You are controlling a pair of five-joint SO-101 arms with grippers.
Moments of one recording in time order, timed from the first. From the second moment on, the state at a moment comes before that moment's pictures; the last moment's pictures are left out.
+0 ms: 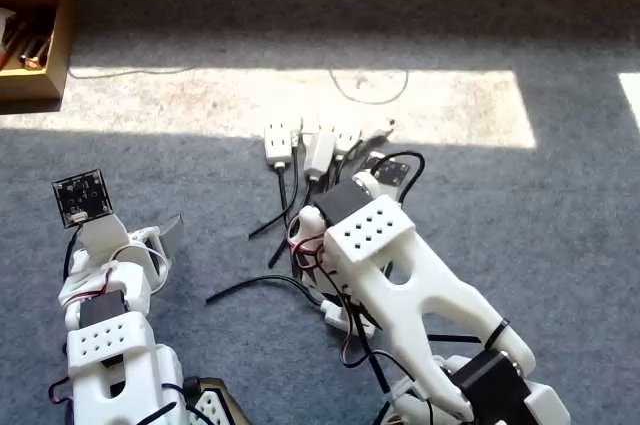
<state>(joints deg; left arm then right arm) -27.6 -62.0 88.3 28.9 1.3 -42.1 -15.5 28.3 95.8 -58.4</state>
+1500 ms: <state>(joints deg) -26.2 -62.0 88.3 28.9 1.3 -42.1 -9.0 21.3 95.8 -34.1</state>
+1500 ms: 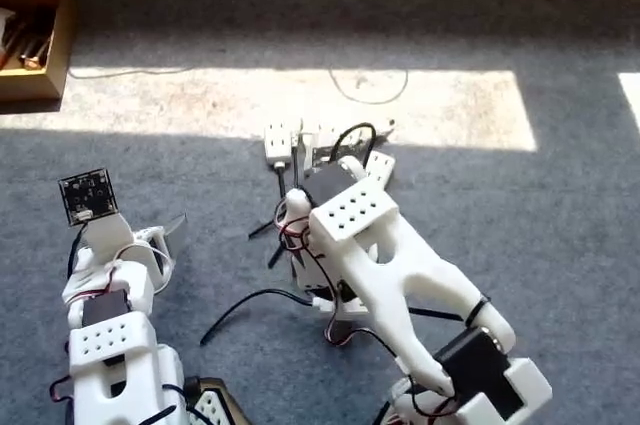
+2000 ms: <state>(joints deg) -26.2 -62.0 88.3 28.9 1.3 -42.1 -14.3 25.9 94.7 -31.0</state>
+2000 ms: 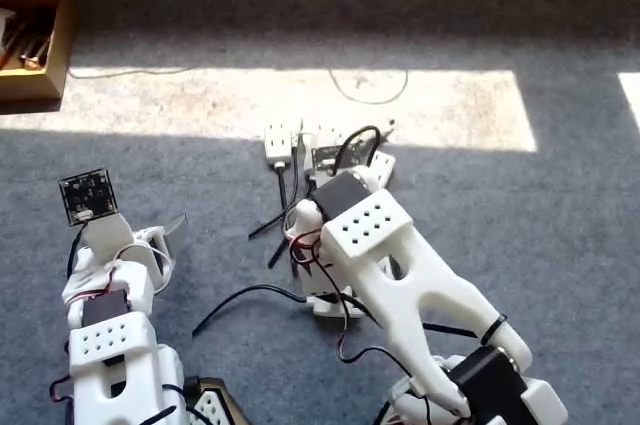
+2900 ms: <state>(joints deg) 2.1 -61.9 52.6 69.2 -17.5 5.3 -30.5 24.7 86.9 8.9</state>
